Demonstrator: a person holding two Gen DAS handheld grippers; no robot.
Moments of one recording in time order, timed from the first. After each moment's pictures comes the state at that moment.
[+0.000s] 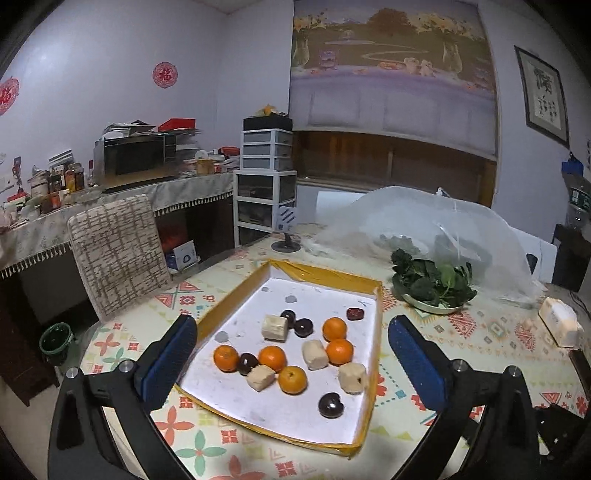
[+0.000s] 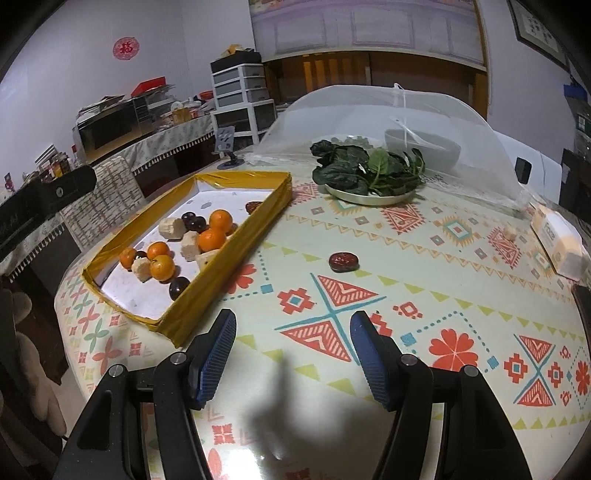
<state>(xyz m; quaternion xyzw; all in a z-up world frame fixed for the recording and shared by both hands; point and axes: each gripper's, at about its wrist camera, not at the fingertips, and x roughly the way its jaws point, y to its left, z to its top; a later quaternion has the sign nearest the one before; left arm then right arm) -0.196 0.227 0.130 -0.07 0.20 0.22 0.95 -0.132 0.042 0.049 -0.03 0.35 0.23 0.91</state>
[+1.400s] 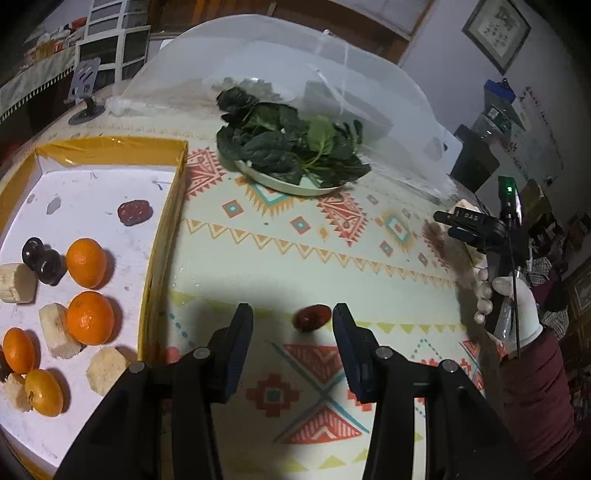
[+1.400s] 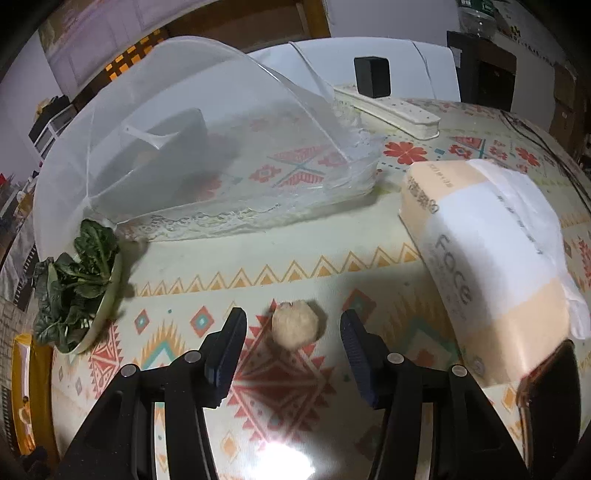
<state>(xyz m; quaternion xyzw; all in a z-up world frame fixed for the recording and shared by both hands) -0.009 0.165 0.045 -0.15 0.46 -0.09 0.87 0.169 -0.194 0.007 0.12 0.46 0.01 0.88</state>
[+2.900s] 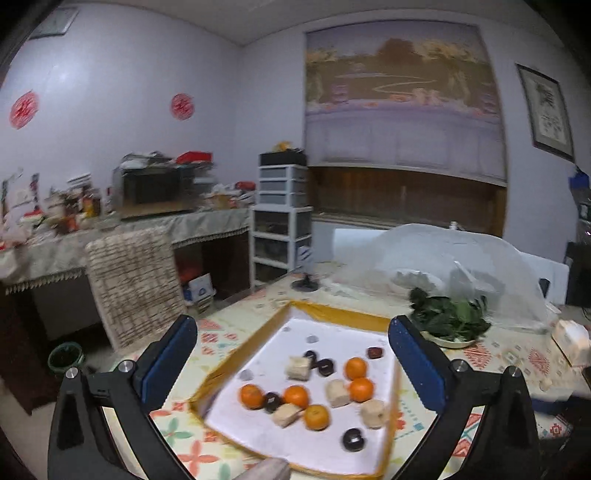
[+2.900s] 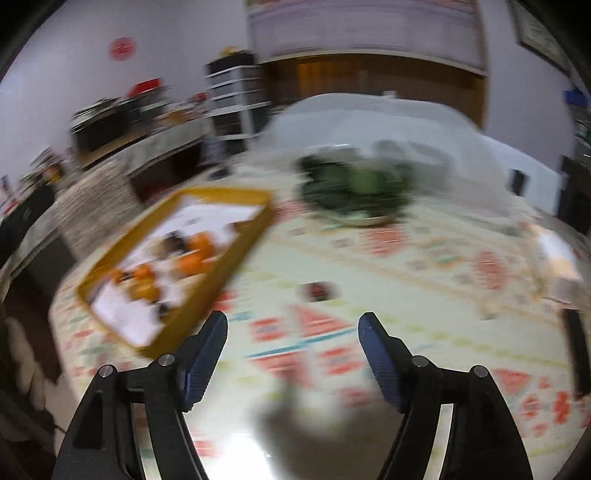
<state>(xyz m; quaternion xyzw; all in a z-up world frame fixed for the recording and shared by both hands) -0.211 0.238 0.144 -0.05 0.13 0.26 0.96 -0.118 0.053 0.068 -0.05 0.35 0.26 0.90</state>
